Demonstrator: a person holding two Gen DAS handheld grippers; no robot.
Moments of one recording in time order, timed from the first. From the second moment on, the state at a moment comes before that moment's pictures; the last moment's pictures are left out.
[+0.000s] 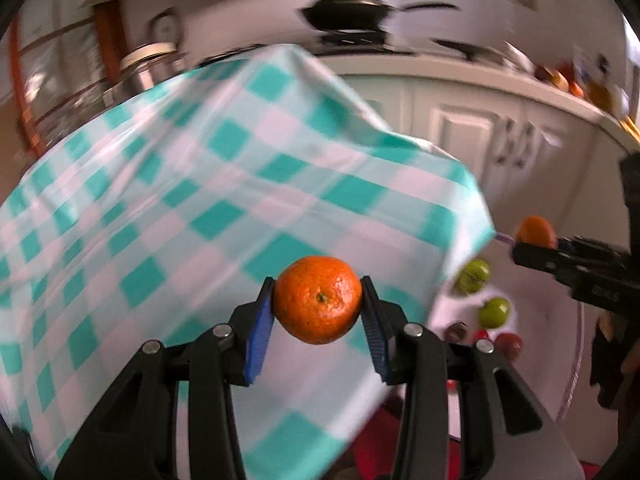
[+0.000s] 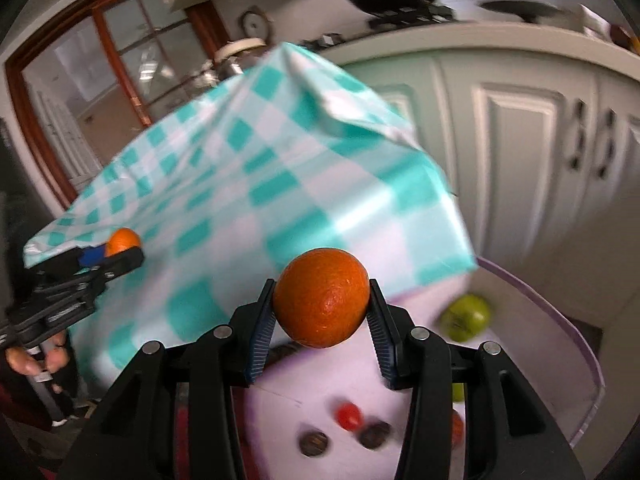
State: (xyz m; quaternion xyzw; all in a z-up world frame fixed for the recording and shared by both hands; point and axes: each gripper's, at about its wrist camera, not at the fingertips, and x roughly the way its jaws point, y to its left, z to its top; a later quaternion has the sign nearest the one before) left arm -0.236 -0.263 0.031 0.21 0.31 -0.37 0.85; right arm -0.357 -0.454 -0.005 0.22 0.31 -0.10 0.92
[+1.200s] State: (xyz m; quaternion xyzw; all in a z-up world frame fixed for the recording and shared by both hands) left arm -0.319 -0.383 -0.157 0.42 0.40 -0.49 0.65; right arm -0.388 -0.468 -0.140 0.15 0.58 -0.19 0.78
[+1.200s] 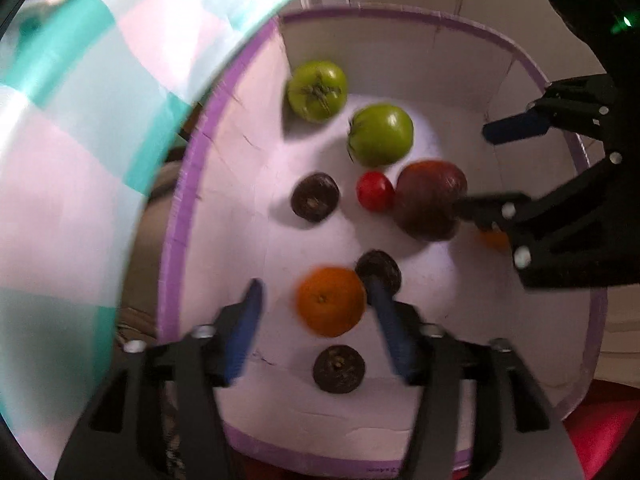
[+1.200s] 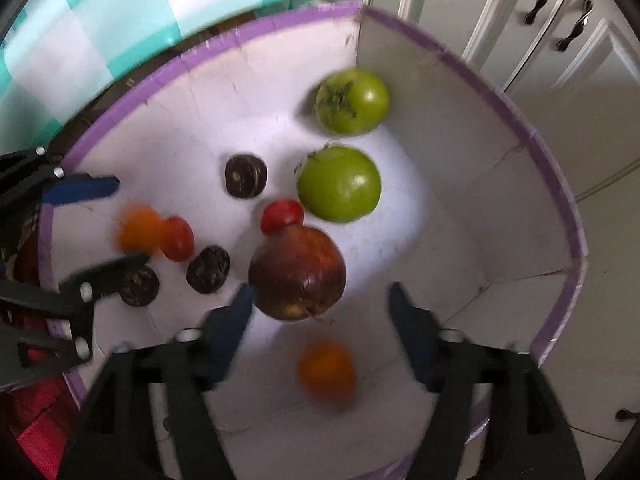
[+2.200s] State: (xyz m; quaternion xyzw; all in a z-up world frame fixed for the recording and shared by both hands) left arm -0.339 -0.366 -0.124 0.41 0.37 -0.49 0.67; right arm -0.387 -0.472 -0.114 0.14 0.56 -0.23 0.78
